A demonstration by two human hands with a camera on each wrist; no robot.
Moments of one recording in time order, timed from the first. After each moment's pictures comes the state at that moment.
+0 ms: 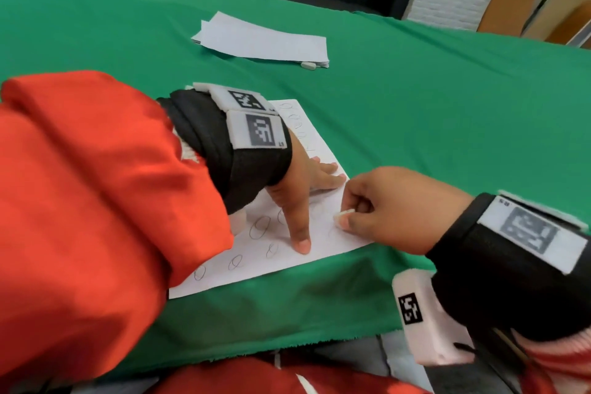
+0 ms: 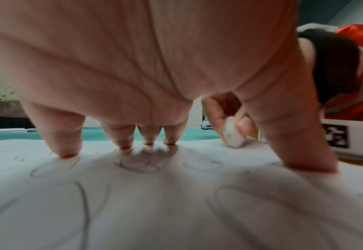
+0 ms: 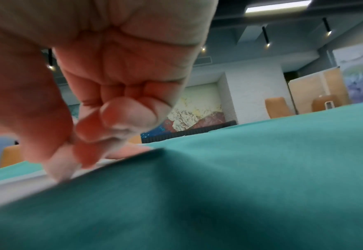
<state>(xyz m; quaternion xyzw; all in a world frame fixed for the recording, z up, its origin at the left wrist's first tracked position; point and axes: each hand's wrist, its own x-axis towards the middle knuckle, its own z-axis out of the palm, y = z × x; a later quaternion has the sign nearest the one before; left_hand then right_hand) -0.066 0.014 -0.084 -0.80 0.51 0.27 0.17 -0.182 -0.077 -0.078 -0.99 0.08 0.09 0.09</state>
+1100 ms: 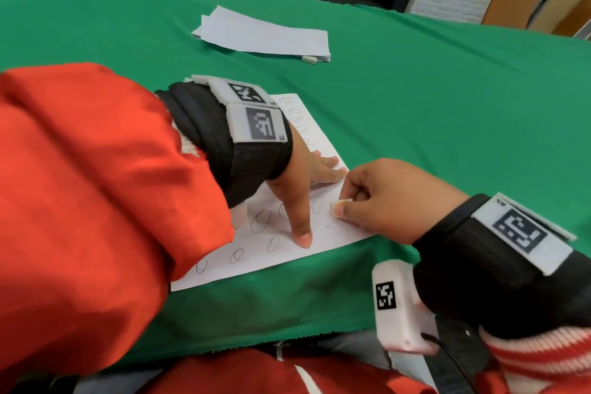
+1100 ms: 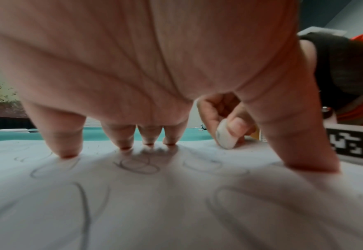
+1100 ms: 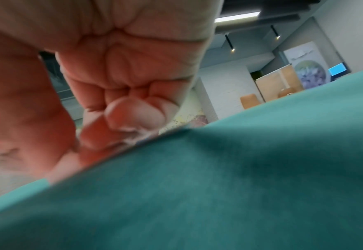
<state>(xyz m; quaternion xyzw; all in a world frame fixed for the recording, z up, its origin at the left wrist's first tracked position) -0.065 0.013 -0.083 -0.79 0.52 0.26 0.18 -0.180 -0.074 -0.084 -0.97 0.15 0.06 0.16</state>
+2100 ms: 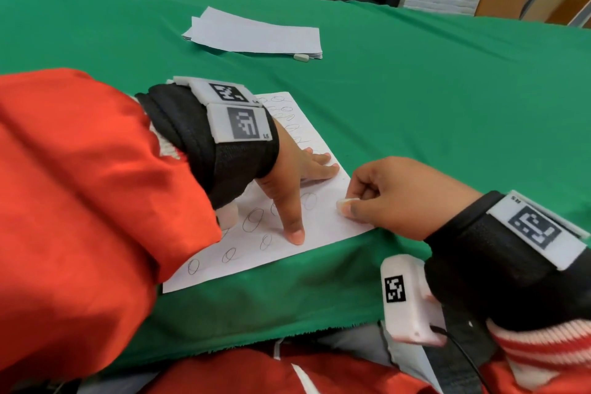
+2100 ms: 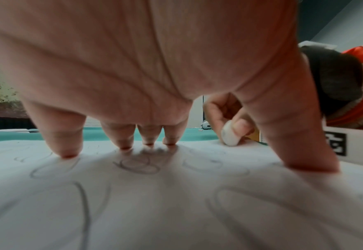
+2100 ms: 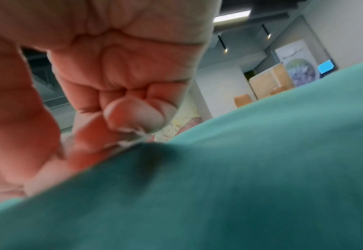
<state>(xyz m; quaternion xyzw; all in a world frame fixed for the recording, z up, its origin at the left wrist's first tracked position) -0.066 0.013 -0.081 -0.80 0.50 0.27 0.20 -0.192 -0.087 -0.085 -0.97 0.16 0.06 0.18</state>
